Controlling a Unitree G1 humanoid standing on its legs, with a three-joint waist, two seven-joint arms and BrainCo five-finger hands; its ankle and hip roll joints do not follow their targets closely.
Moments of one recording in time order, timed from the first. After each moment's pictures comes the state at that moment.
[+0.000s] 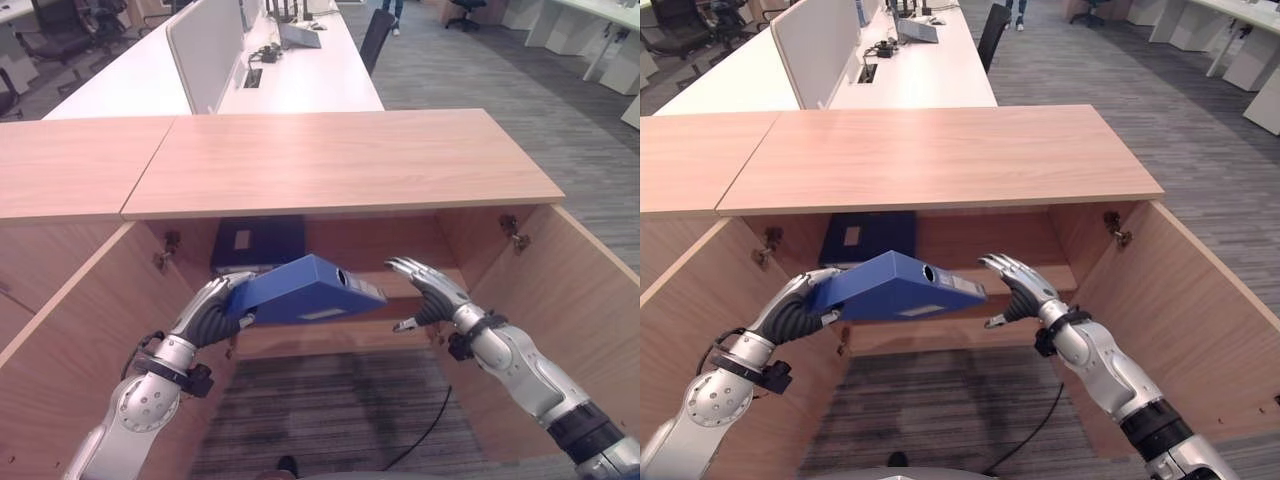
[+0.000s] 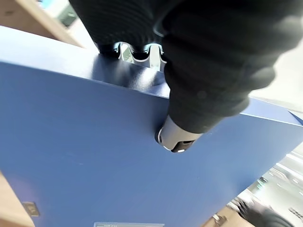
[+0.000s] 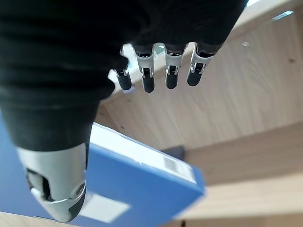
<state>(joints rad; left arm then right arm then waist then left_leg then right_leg) 0.25 0.68 -0.05 -0.37 0.22 -0.19 -0.03 -0.20 -0.71 0.41 0.01 -0.45 -0.13 0.02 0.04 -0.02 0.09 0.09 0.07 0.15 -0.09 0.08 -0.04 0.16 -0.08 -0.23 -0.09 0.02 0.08</state>
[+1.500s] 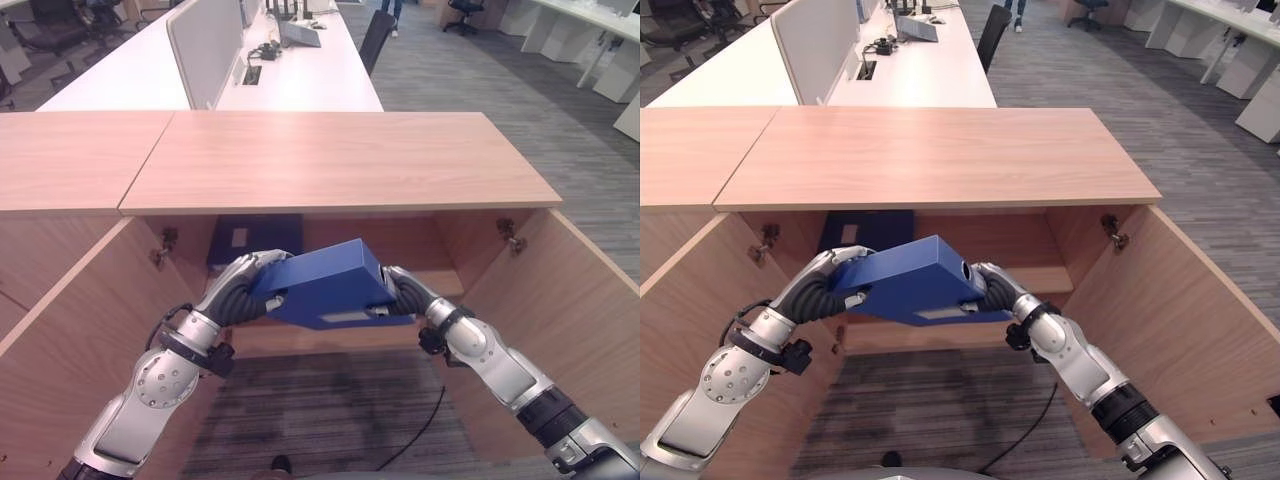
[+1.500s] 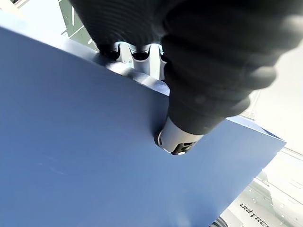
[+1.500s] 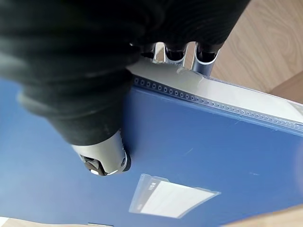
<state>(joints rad) 0.12 0.69 -0.16 -0.42 0.14 -0.17 -0.03 -0.26 -0.61 0.52 0.09 -0.13 -0.10 0.09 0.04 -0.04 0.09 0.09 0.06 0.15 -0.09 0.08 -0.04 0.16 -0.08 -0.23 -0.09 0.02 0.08</state>
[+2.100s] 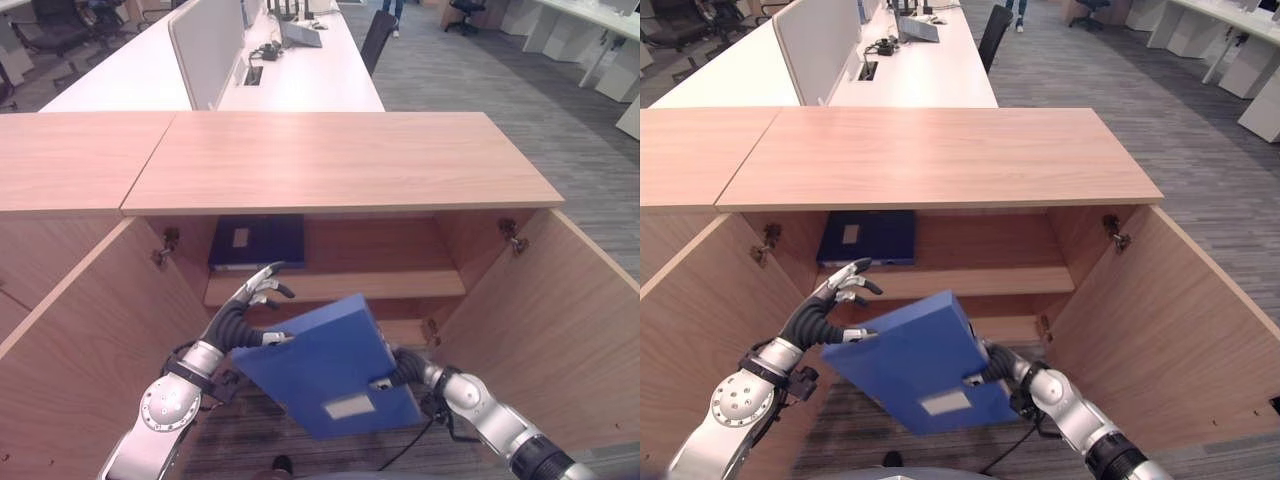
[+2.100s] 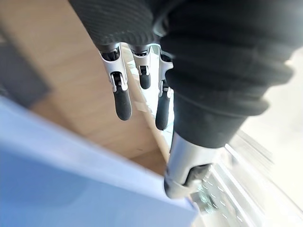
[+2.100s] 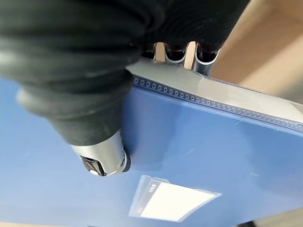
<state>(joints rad) 0.28 0.50 -0.11 -0.26 -0.15 -0.15 -0.13 -0.03 -0.53 0.54 0.34 -0.02 -0.03 0.24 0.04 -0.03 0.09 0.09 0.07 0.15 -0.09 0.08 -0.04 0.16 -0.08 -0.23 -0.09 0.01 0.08</state>
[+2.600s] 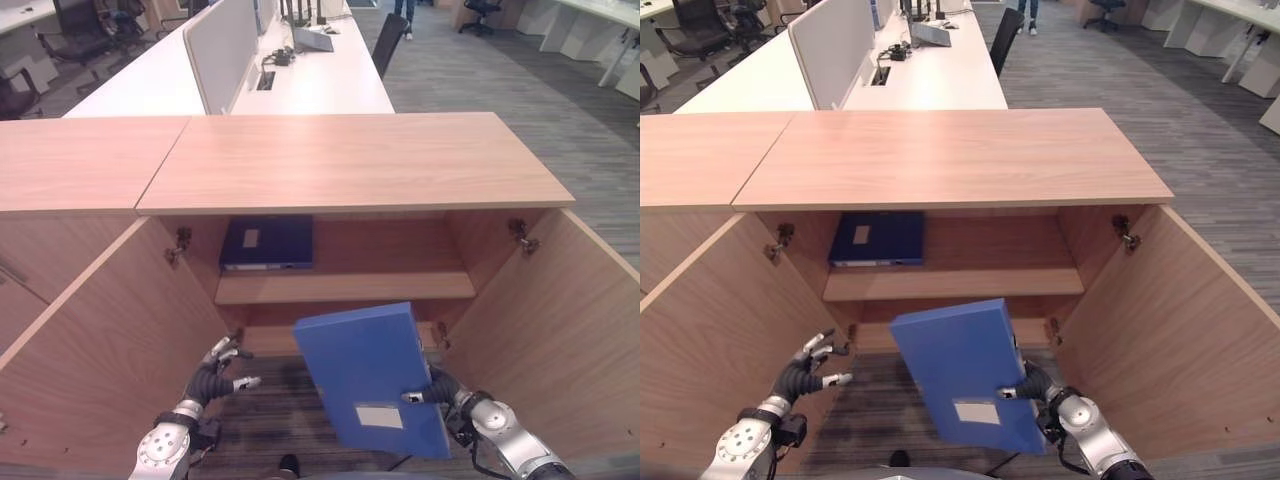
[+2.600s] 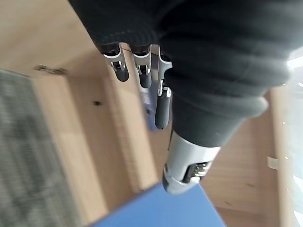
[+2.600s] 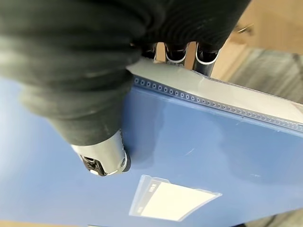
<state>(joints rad) 0.35 0.38 -0.05 0.16 -0.17 -0.01 -0.10 0.06 -0.47 0.36 0.49 0.03 0.05 0.19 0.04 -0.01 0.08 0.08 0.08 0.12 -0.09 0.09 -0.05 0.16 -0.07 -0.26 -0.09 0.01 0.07</state>
